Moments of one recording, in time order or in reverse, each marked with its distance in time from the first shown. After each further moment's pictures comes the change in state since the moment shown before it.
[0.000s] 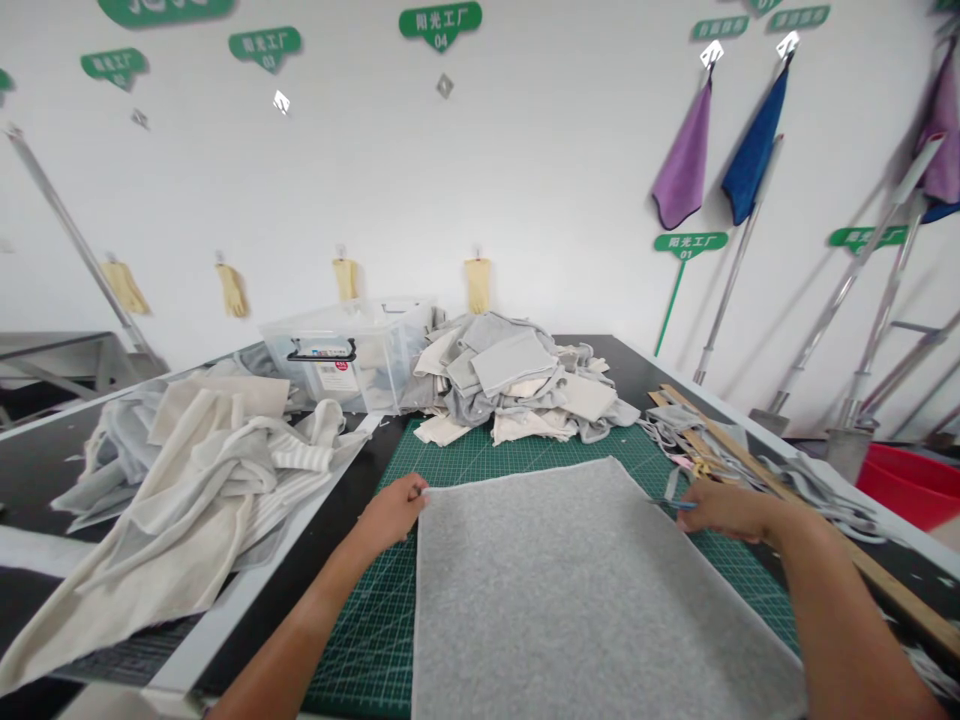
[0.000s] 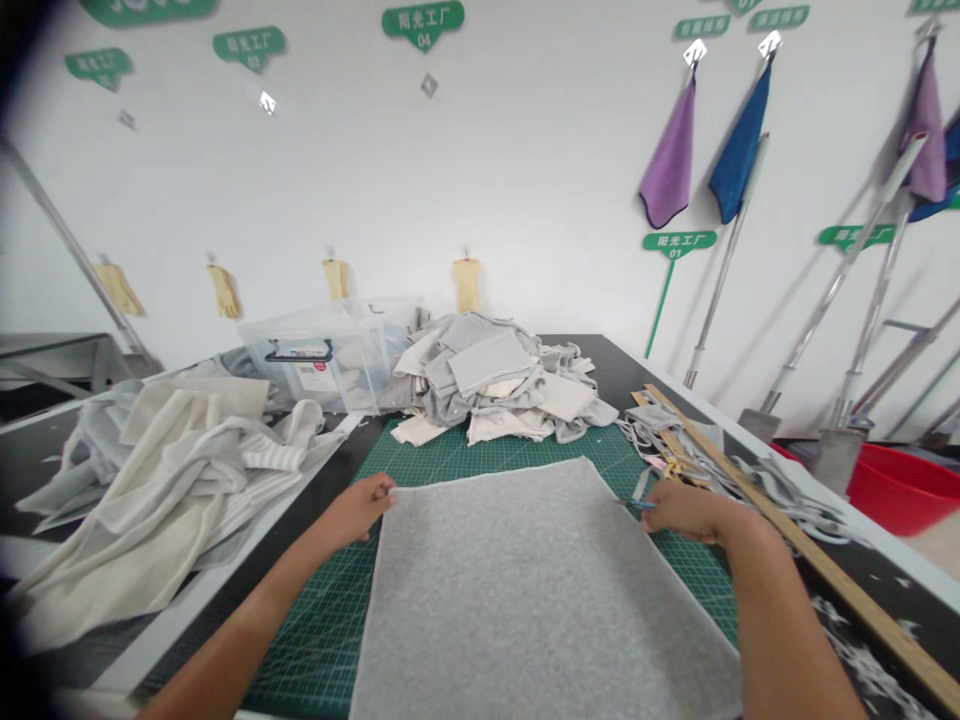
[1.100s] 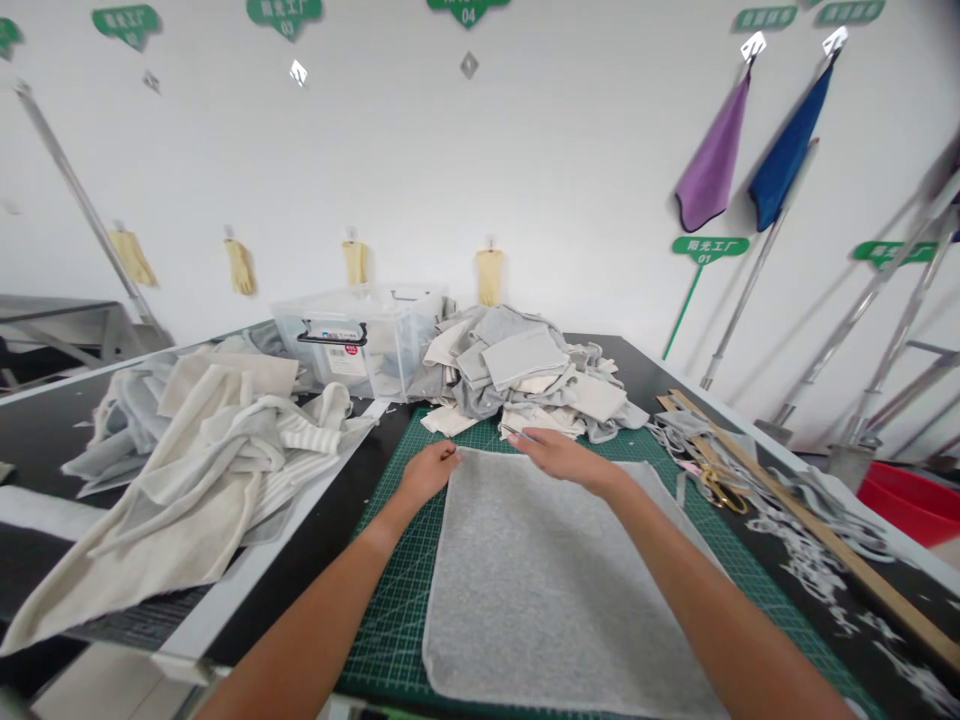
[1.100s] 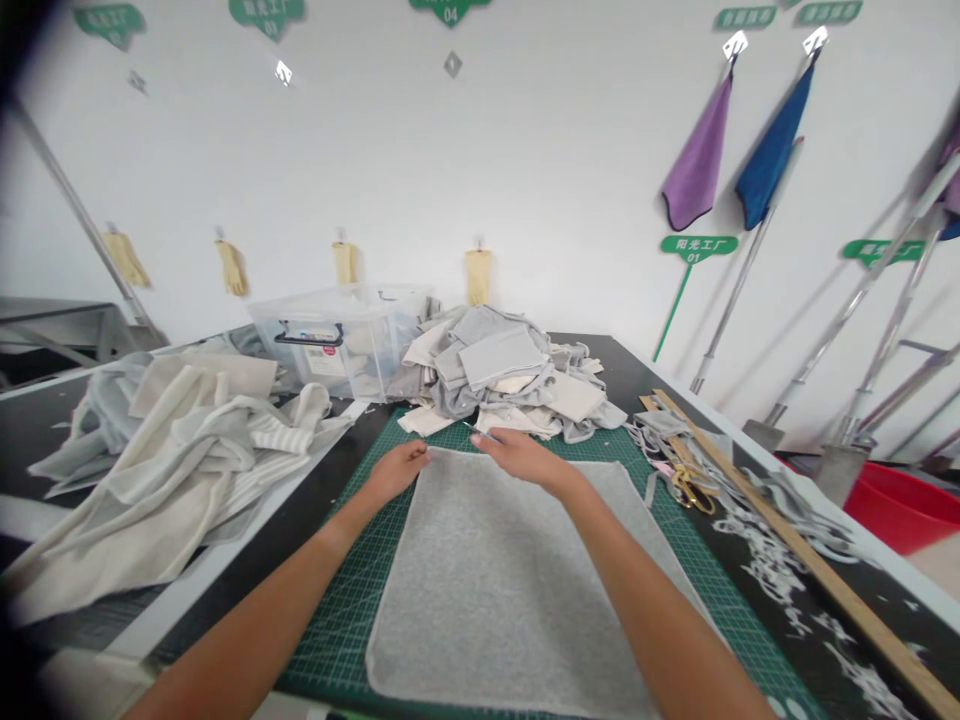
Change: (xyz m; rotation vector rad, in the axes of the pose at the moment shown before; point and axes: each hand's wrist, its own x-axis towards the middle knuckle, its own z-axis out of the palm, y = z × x) left_hand 0.058 0.020 0.015 0.073 0.175 0.114; right_hand 0.020 -0.253 0.063 0.250 0.004 -0.564
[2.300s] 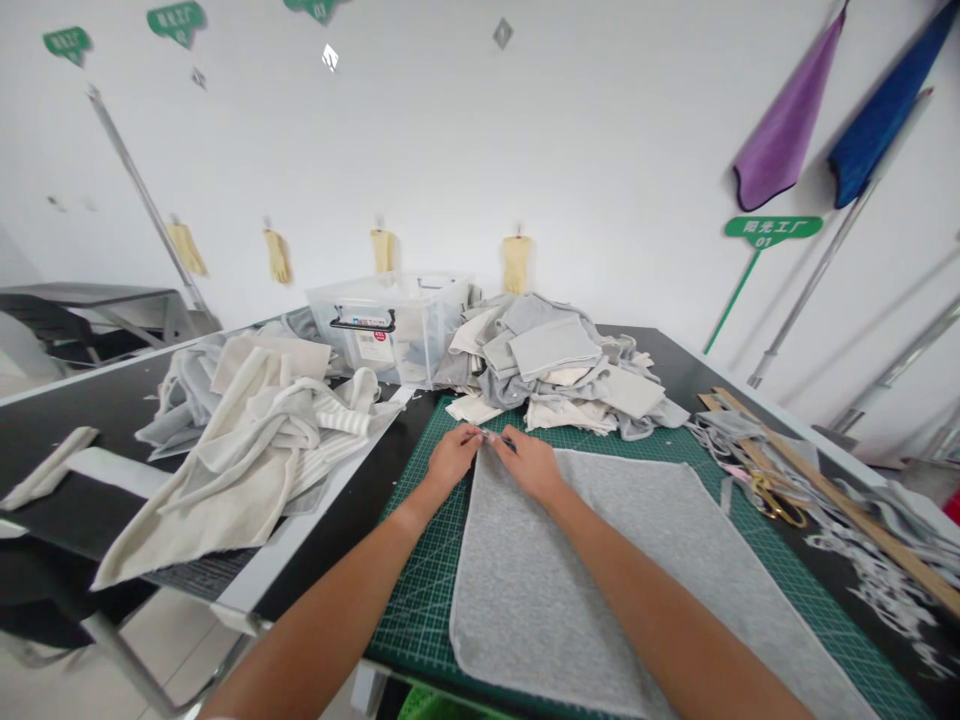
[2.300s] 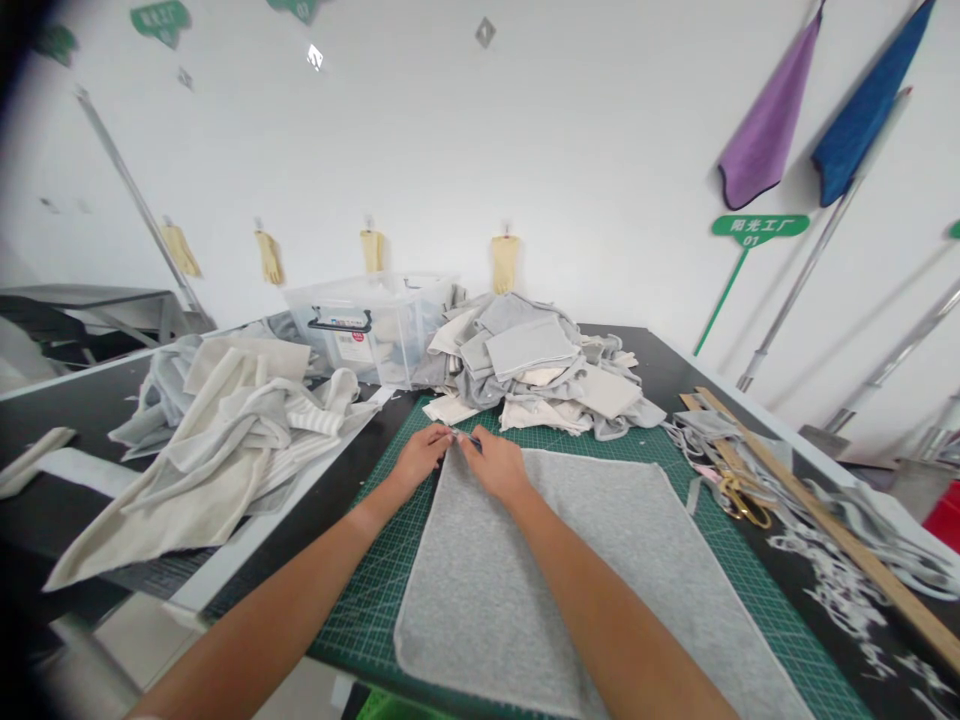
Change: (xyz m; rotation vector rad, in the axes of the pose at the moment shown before) left_hand 0.006 -0.018 0.016 -0.458 0.216 0.017; right_hand 0.070 0.034 0.115 -0.501 0.381 -0.086
